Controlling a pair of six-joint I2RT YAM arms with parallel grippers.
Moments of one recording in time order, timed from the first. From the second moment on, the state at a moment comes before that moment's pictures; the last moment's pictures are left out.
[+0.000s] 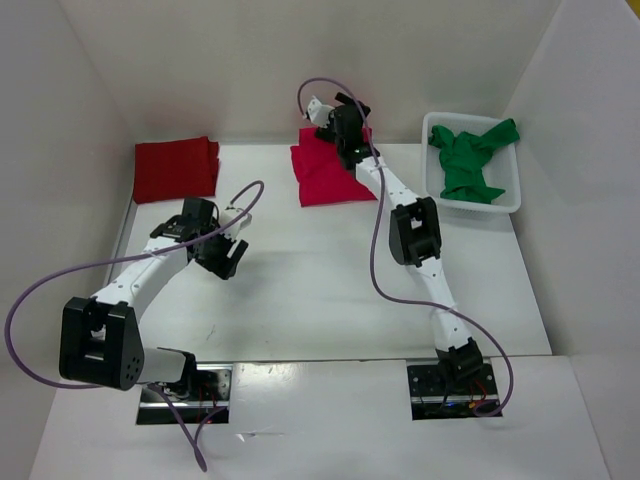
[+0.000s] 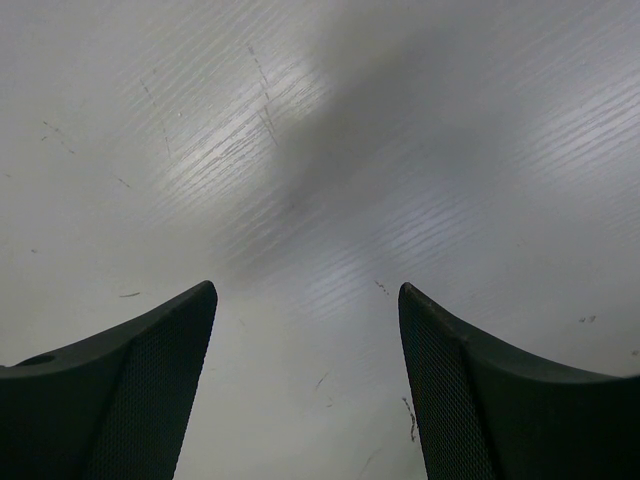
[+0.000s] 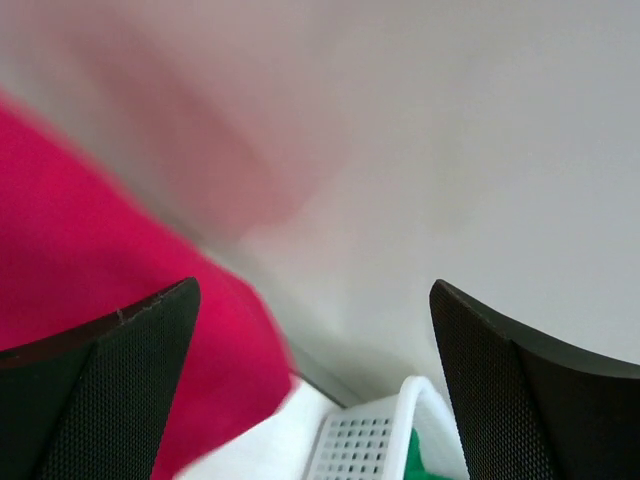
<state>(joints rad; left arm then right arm) -0.14 1.34 0.89 -0.64 0.16 0.39 0.41 2.64 2.43 0.03 0.33 -1.00</state>
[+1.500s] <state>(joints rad) -0.31 2.36 1.97 -0.50 0.42 -0.04 0.27 2.71 2.78 -1.06 0.14 0.36</state>
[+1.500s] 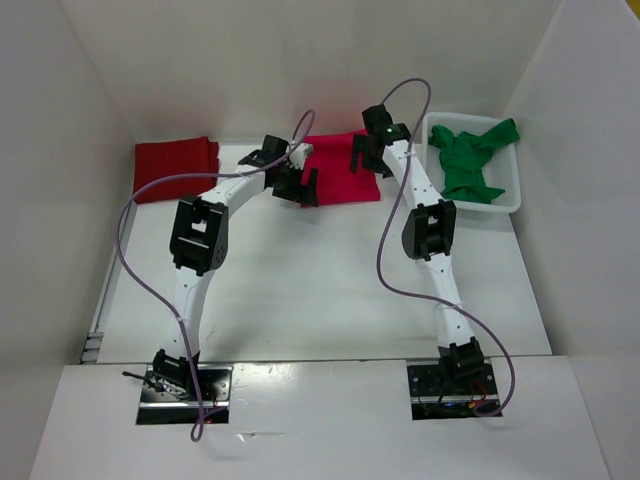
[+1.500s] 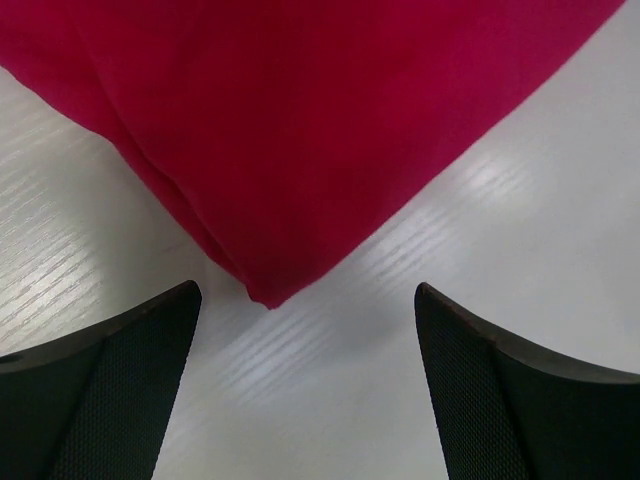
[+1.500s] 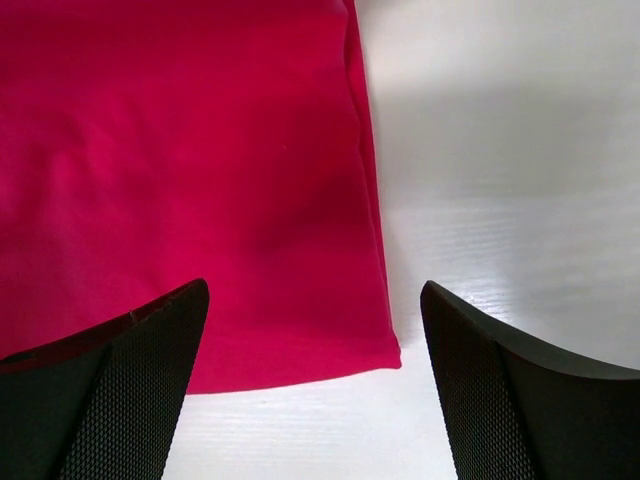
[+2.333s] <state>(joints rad) -0.31 2.45 2.06 -0.52 0.40 -0.08 0.19 2.35 1.92 -0.55 -0.09 0.44</state>
